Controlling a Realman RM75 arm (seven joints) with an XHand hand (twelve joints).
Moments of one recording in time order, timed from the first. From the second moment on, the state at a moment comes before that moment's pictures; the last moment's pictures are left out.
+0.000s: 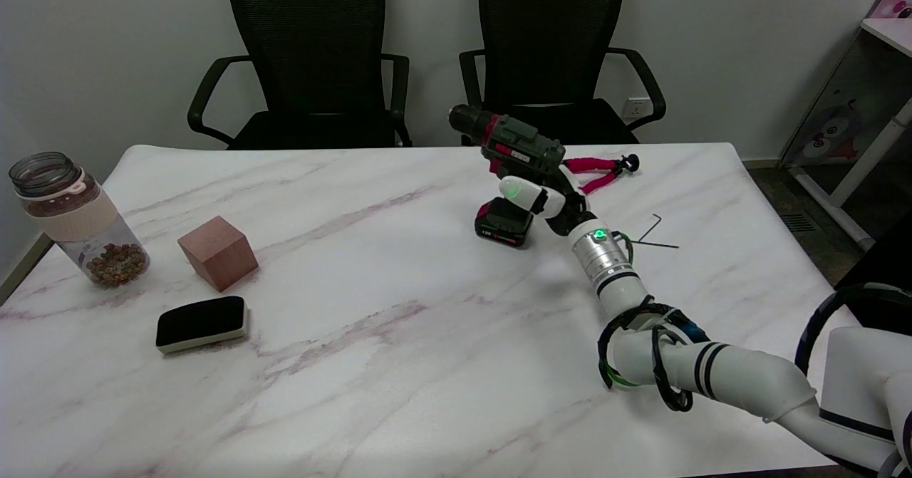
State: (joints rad) arm 0.47 -1.10 0.58 -0.70 -1.86 0.87 1.33
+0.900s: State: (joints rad) arm 0.50 -1.11 0.56 -0.70 -1.87 0.85 1.32
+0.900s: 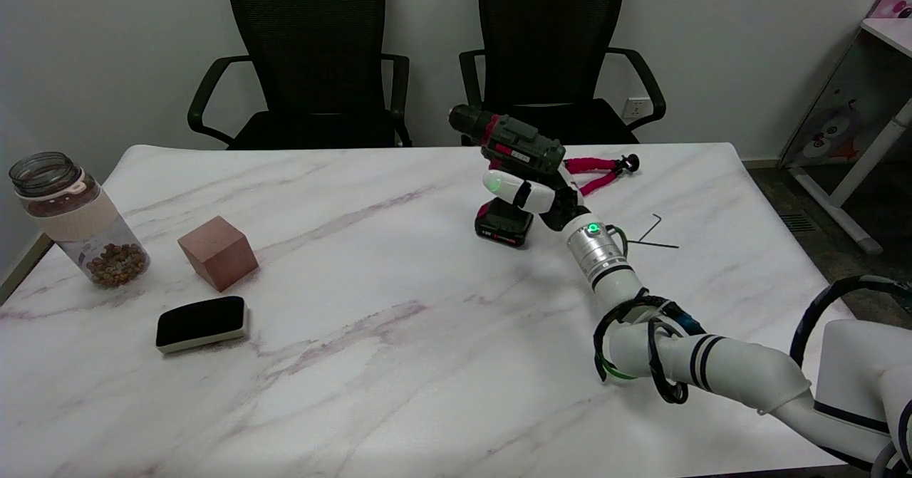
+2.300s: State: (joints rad) arm 0.52 -1.11 0.57 -0.69 -1.85 0.80 1.32
